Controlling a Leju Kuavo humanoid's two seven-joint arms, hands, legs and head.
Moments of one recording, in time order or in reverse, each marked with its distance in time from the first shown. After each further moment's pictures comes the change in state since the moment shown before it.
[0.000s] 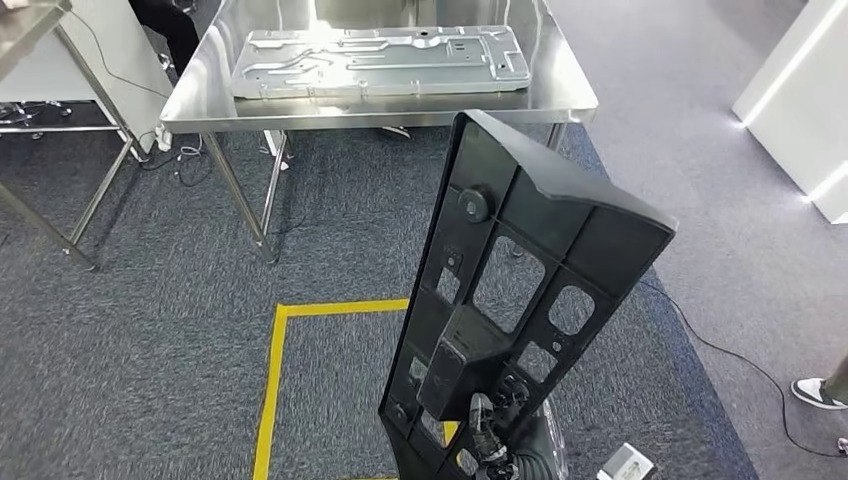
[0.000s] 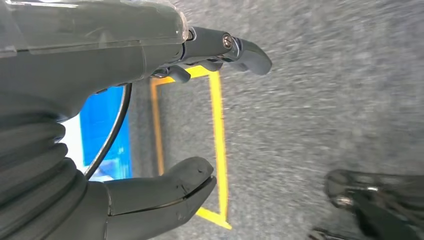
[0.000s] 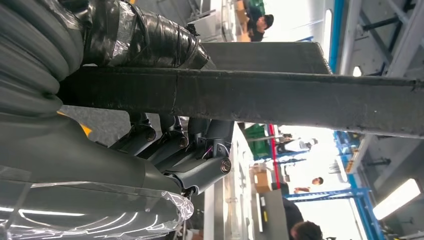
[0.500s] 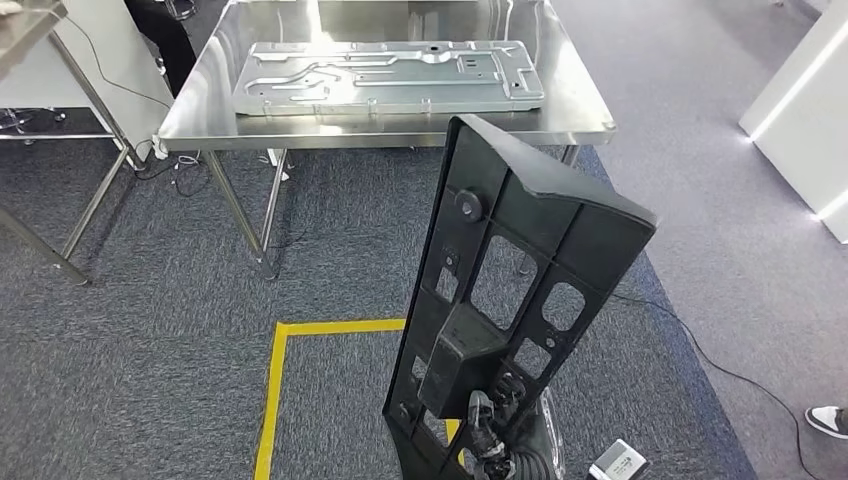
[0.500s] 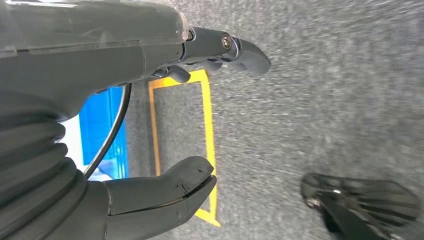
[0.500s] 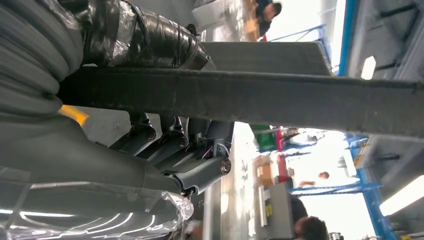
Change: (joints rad) left arm 0.002 -0.001 0.003 0.000 0.000 0.000 0.016; right arm -0.010 -0.005 0.006 0.024 -0.004 -0.050 0.011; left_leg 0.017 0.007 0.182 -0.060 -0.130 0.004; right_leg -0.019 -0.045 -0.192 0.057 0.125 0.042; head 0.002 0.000
